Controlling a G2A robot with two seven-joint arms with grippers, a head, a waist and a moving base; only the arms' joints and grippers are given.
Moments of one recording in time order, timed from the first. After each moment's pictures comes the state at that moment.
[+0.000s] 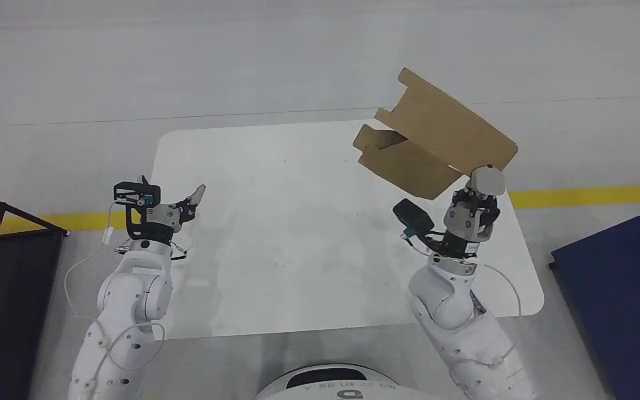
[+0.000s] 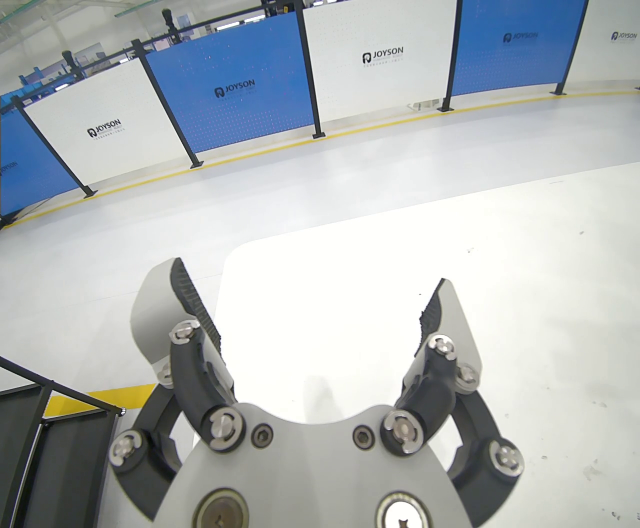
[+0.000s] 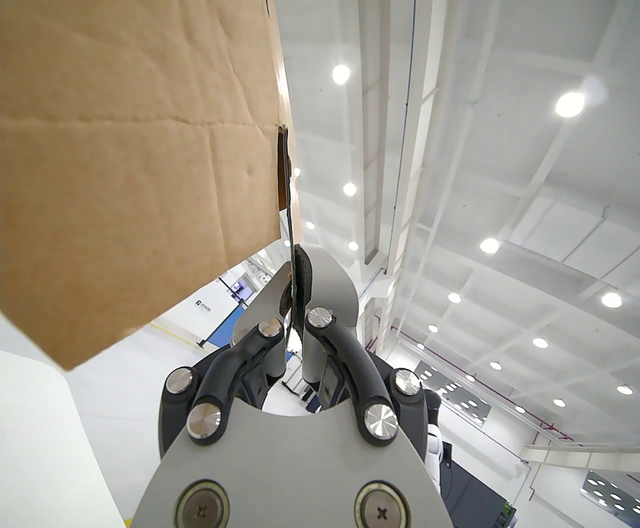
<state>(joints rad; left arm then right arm) 1.73 -1.15 -1.60 -1.80 1.33 0.00 0.00 -1.67 -1.24 1.17 -1.84 -3.02 0.92 0.55</state>
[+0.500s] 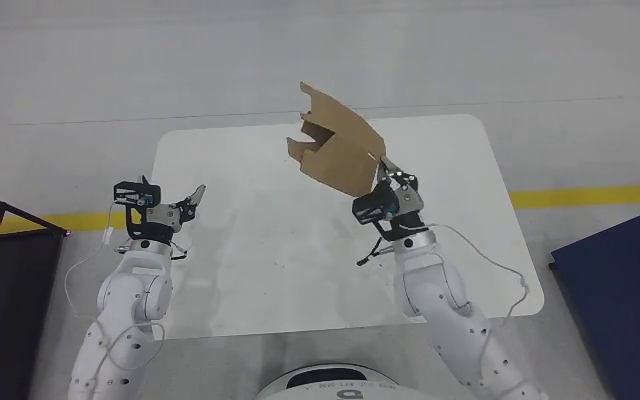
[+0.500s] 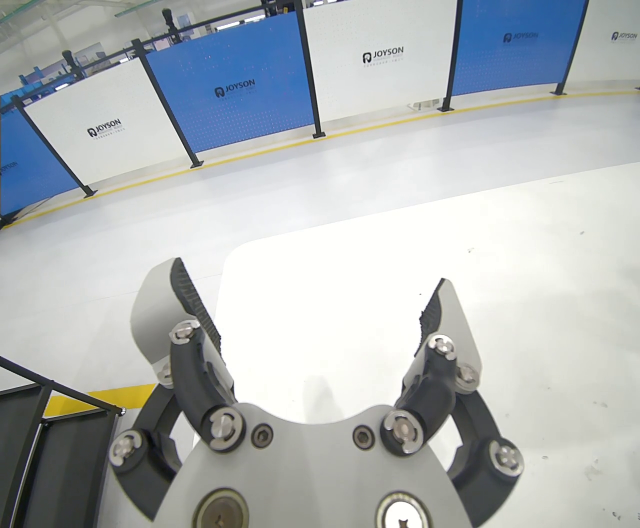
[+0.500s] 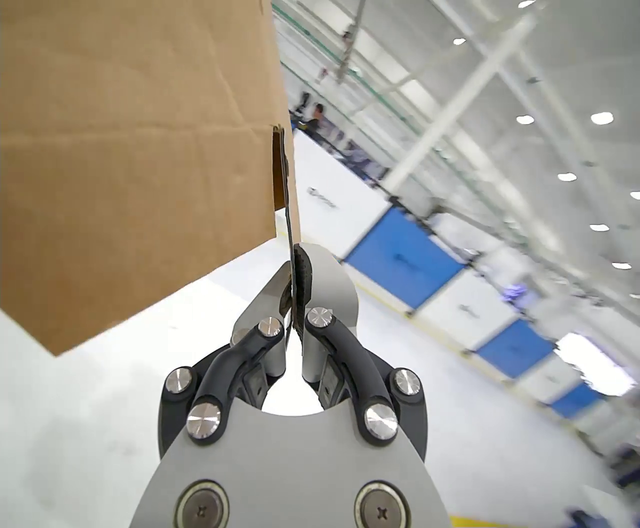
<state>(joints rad) 1.73 -1.15 -1.60 -1.80 1.33 0.00 0.00 -1.58 -1.24 1.10 -1.94 -1.87 0.20 0.00</state>
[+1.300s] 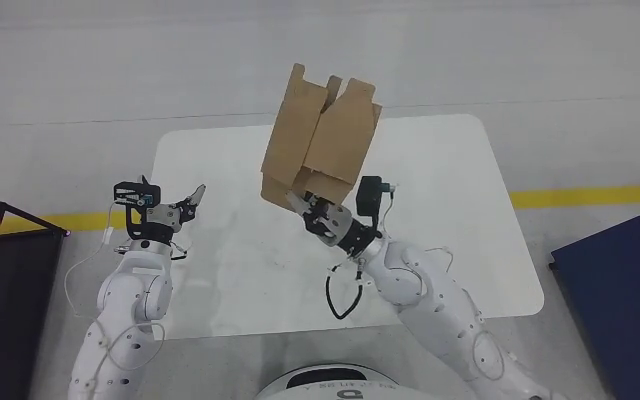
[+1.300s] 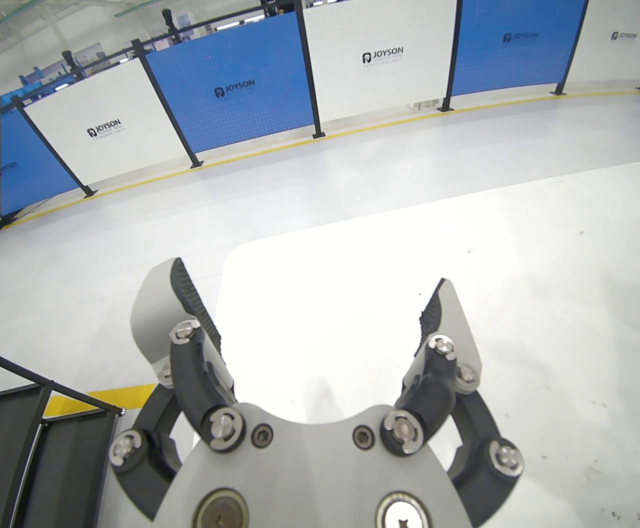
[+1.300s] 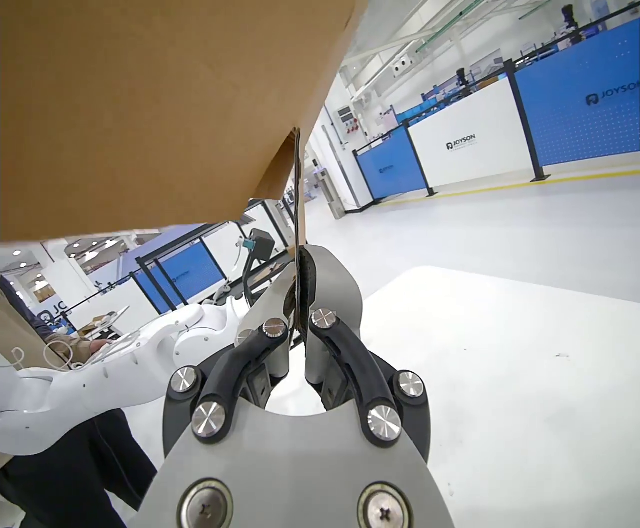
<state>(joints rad) 1.73 -1.15 -1.60 -1.80 1.33 0.00 0.00 -1.39 -1.29 0.96 -1.69 -0.77 -0.53 -0.14</state>
